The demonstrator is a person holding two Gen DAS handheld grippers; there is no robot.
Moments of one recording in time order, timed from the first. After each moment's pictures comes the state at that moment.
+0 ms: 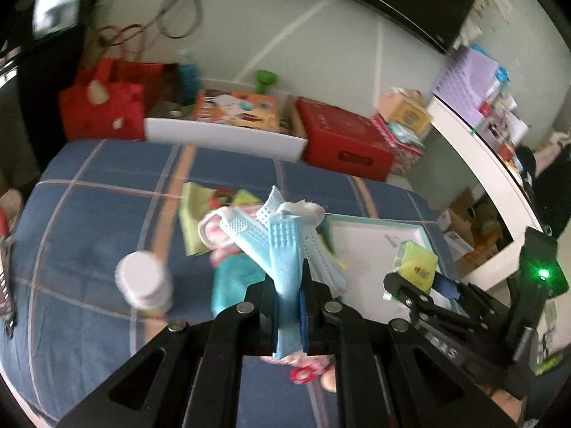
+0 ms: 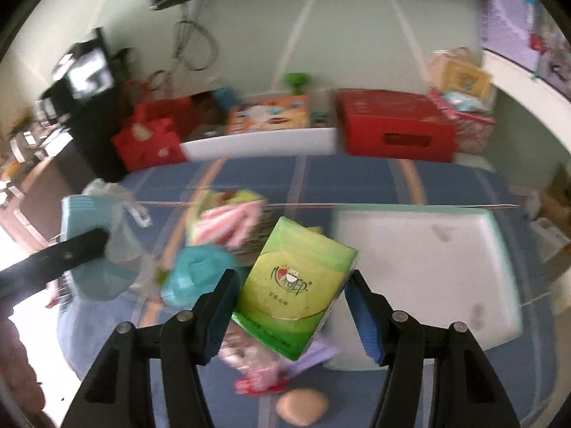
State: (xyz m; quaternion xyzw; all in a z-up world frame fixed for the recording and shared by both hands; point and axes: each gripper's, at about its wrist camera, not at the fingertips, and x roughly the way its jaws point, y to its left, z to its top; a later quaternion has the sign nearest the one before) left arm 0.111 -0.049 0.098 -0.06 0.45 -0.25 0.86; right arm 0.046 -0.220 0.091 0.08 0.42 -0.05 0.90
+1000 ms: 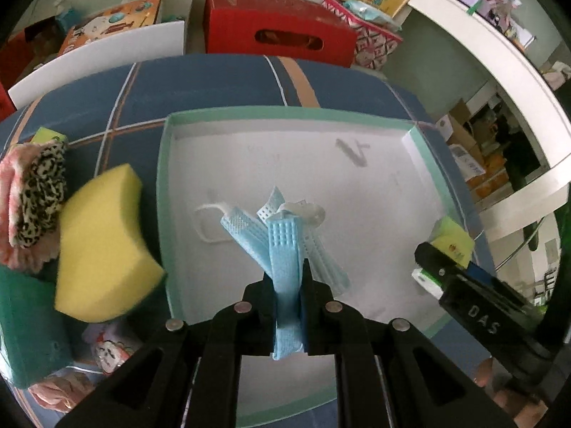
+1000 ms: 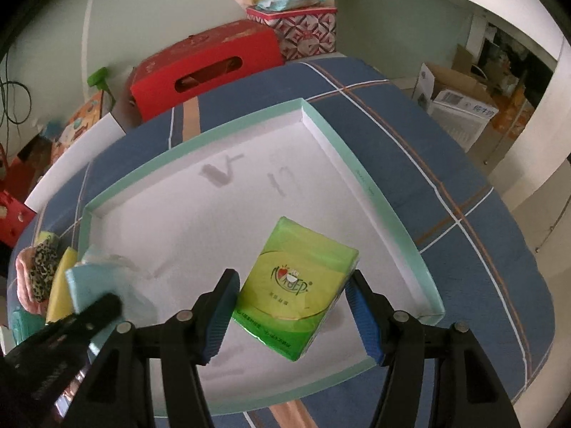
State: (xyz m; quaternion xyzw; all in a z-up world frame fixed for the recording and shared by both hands) left arm 0.120 -0.293 -0.041 0.04 0.56 -0.30 0.77; right arm 0.024 -0.456 -0.020 0.21 0.48 -0.27 0.81
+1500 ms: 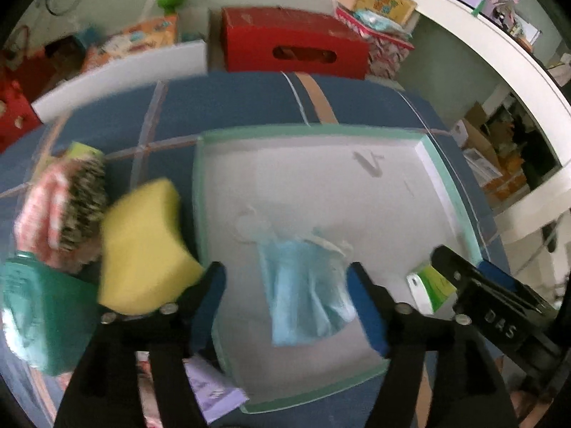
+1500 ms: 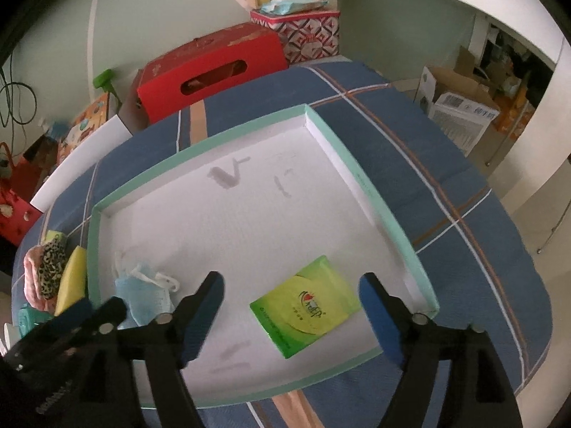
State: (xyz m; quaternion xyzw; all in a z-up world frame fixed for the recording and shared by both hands) left arm 0.110 -0.276 -0.010 0.07 0.53 -0.25 0.81; right arm 0.020 -0.451 -0.011 0.21 0.48 -0.27 0.81
